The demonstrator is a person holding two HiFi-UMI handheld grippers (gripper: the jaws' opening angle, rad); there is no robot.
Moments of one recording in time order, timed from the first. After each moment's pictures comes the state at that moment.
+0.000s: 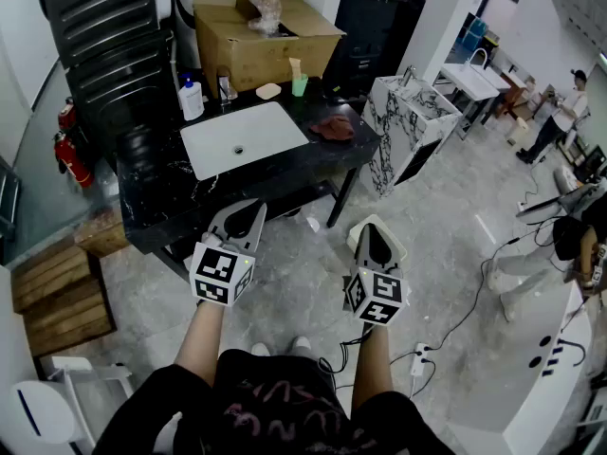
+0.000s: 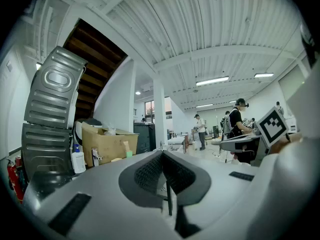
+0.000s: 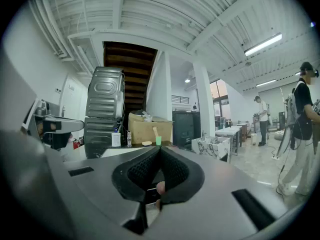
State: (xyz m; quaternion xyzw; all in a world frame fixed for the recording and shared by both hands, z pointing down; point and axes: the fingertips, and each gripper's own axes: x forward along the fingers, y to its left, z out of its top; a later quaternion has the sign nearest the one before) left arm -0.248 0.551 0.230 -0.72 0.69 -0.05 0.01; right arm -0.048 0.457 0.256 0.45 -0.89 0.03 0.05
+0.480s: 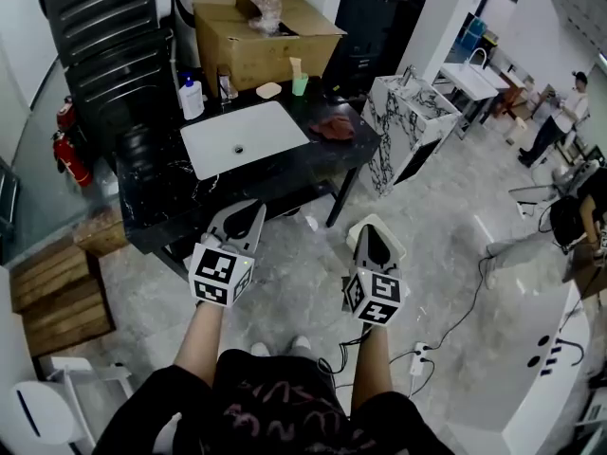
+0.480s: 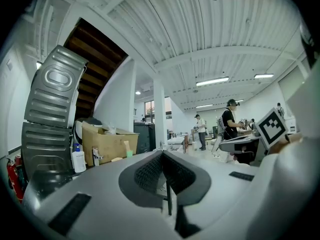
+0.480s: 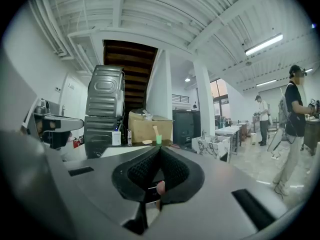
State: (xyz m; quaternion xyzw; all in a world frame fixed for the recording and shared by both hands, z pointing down) left arm -0.255 0.555 0.232 -0.72 0.69 -0.04 0.01; right arm -0.056 0.460 0.261 0.45 -0.89 0.03 0.06
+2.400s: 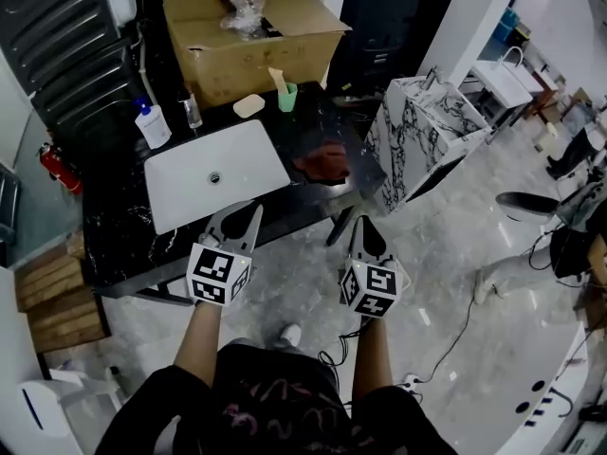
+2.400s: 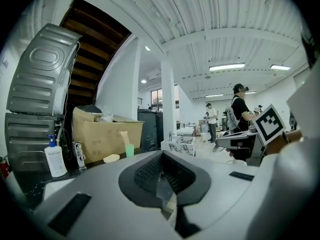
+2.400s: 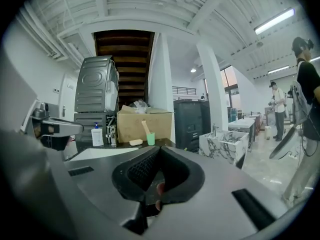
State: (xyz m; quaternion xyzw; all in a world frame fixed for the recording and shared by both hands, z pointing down) left arm -0.312 0.273 0.275 -0.69 0.71 -0.08 -0.04; right arm -0.133 0.160 0.296 0.40 -0.91 0.06 0.09
